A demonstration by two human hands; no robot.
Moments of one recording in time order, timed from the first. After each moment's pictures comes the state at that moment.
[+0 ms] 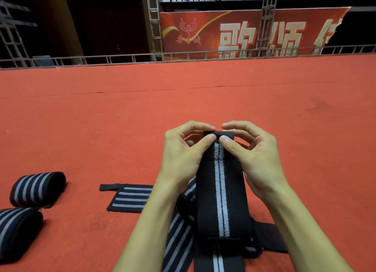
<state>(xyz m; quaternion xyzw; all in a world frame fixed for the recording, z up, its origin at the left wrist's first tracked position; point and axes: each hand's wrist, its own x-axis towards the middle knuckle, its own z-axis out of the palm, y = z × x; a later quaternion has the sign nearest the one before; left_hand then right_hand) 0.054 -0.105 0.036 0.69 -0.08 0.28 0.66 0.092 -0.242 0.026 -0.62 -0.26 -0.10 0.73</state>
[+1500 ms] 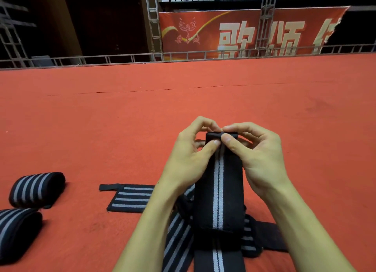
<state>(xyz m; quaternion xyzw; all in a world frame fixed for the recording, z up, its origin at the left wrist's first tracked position) 0.055 -0.105 0.034 0.75 -0.15 0.23 0.60 0.088 -0.242 0.030 -0.59 -0.27 -0.11 0.75</state>
